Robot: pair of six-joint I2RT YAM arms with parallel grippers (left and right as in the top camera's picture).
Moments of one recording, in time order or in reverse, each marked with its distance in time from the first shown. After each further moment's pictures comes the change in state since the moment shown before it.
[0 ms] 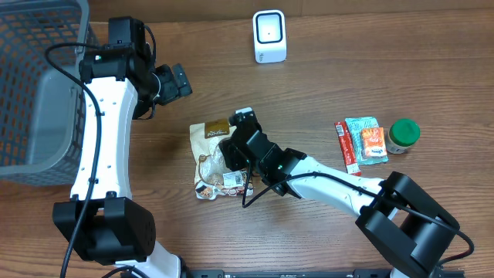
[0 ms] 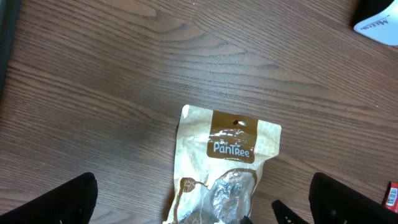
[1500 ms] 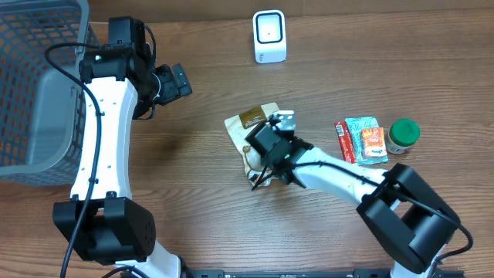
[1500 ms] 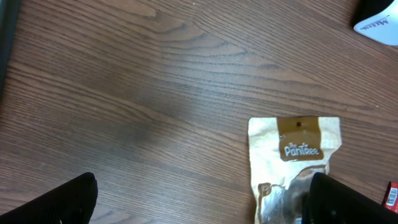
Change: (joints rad) left arm 0.000 0.000 0.000 0.000 0.000 0.000; right arm -0.094 0.020 0.010 -0.402 0.306 0.183
